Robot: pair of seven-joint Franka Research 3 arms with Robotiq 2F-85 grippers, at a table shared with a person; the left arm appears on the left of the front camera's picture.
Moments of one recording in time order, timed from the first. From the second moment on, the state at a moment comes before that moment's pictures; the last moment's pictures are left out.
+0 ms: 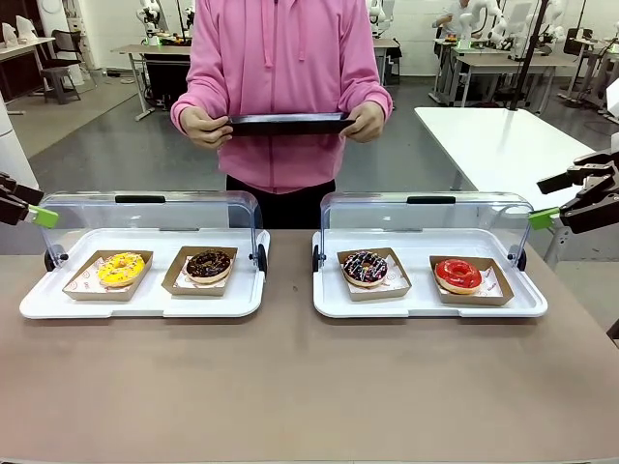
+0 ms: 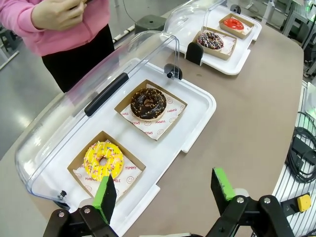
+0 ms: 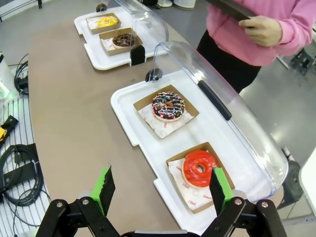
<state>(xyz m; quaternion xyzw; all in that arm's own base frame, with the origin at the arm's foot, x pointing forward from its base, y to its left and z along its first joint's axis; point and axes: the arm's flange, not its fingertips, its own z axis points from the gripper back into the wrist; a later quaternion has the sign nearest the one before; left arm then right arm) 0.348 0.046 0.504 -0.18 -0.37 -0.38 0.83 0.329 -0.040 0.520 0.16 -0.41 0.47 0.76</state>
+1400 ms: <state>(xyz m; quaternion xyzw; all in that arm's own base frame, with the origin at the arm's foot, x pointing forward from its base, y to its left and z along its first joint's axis) 0.347 0.046 0.504 -0.17 -0.37 -0.38 0.83 0.329 -0.039 0.521 0.16 -0.41 0.47 0.76</state>
